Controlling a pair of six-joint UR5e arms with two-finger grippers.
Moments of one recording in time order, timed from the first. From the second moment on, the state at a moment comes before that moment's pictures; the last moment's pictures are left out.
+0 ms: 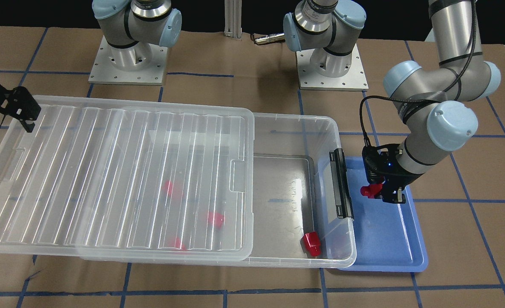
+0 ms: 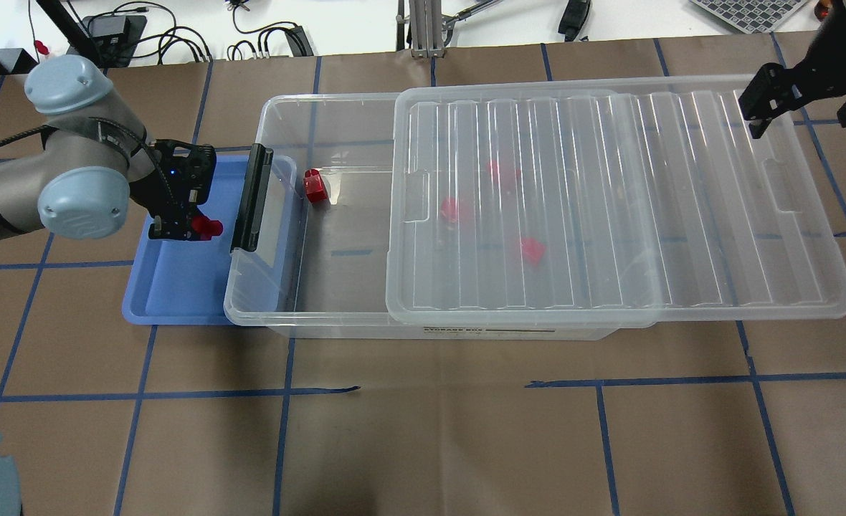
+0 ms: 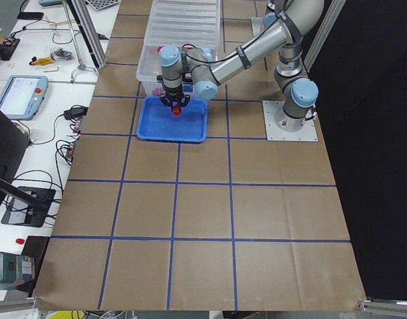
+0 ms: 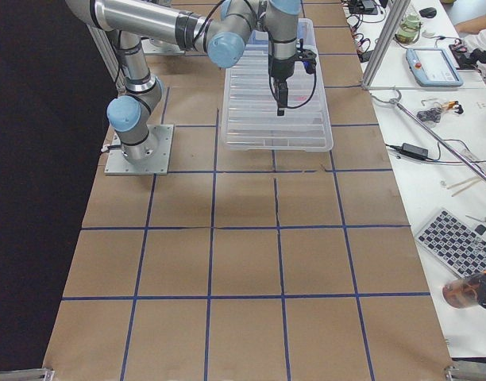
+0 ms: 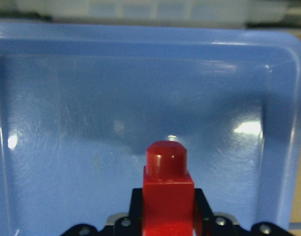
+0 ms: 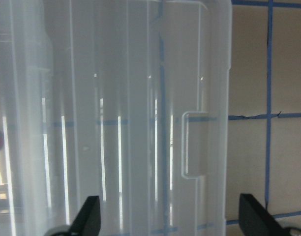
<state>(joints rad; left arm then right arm) -1.32 -1.81 -1.81 -1.11 1.59 1.82 1.33 -1.54 1.54 -1.64 -1.68 -0.18</state>
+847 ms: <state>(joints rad) -1.49 -1.61 -1.75 -1.34 1.43 1.60 1.54 -1.52 1.41 -1.45 -1.58 0.14</state>
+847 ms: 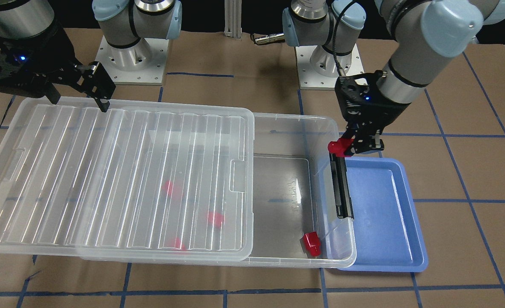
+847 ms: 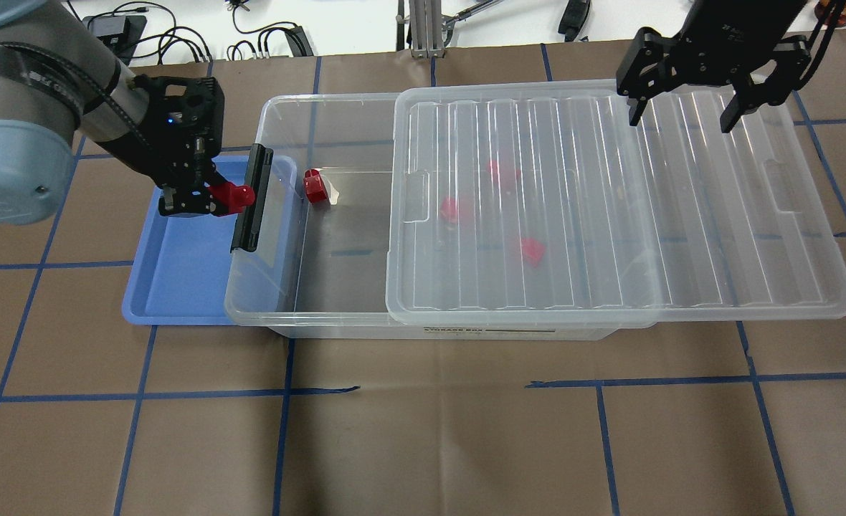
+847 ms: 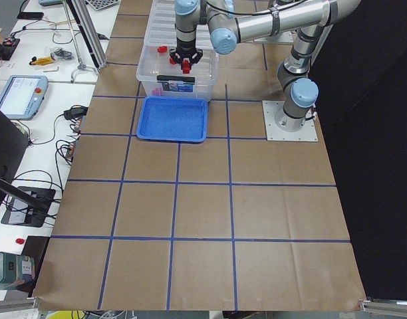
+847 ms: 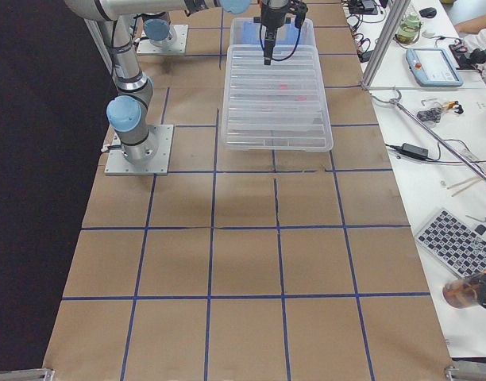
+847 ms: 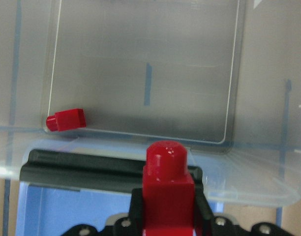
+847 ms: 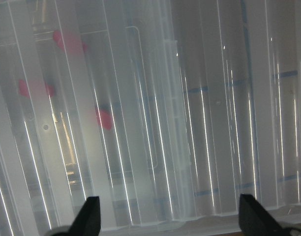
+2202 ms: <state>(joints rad) -1.63 -1.92 -1.77 -1.15 1.51 1.55 1.56 -1.51 1.41 -1.44 -1.58 0.13</state>
